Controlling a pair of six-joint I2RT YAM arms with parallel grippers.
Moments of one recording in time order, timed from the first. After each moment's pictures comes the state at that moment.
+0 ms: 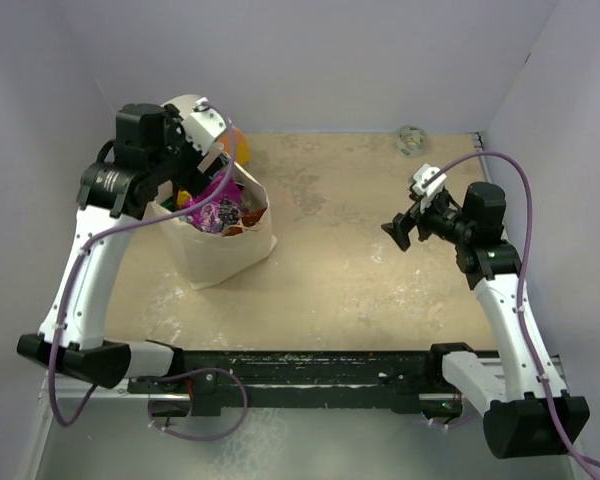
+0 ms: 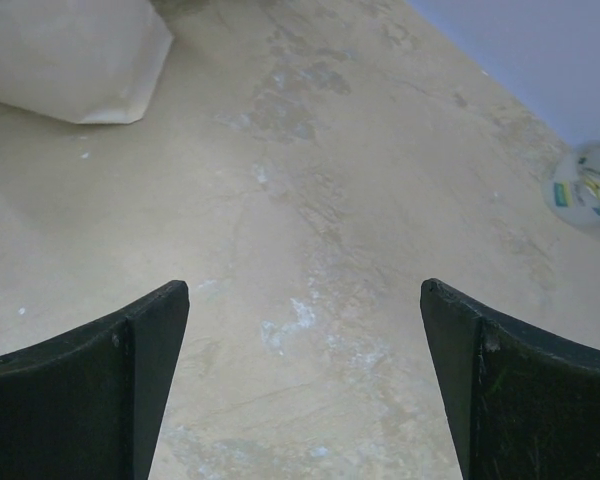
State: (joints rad) left arm -0.26 1.37 1.75 -0.95 0.04 0.61; right arm 0.04 0.93 0.91 -0.39 -0.66 -0.45
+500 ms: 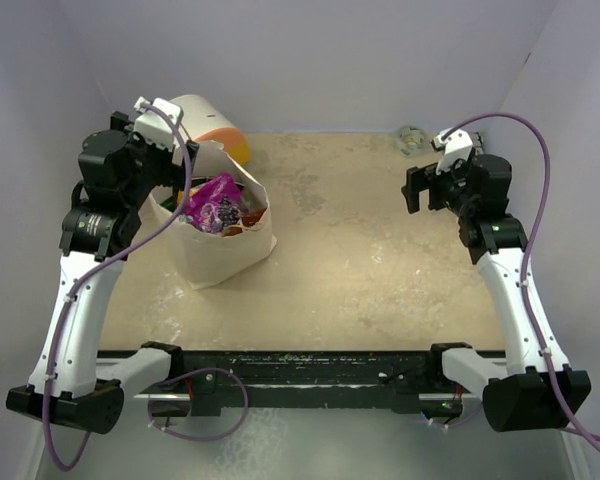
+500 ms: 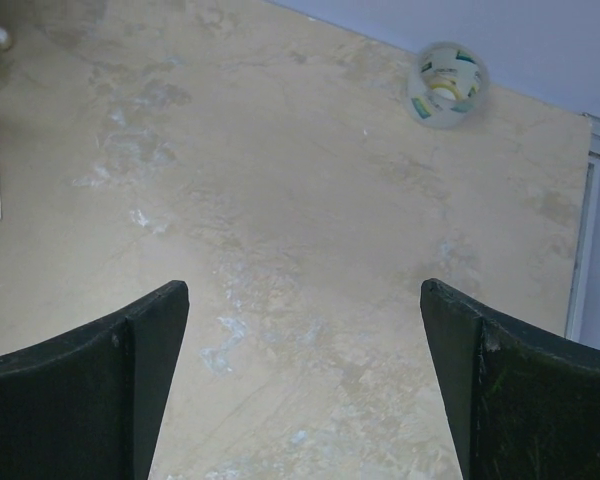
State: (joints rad) left arm -0.19 1.10 1.47 -0.57 -0.04 0.33; right arm 0.04 1.09 1.12 -0.41 -0.24 -0.21
